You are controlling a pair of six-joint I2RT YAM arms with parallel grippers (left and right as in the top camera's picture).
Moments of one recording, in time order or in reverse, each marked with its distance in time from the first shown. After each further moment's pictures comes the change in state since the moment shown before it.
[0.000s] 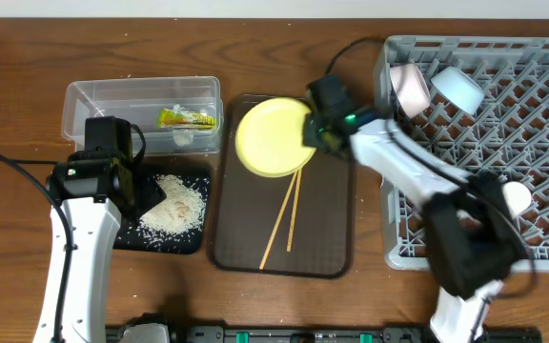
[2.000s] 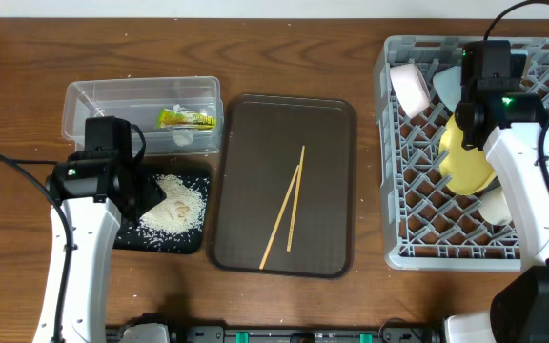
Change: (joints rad) left arm 0.000 0.000 0.000 0.000 0.000 0.000; right arm -0.446 -0.308 0.000 -0.304 0.670 -0.440
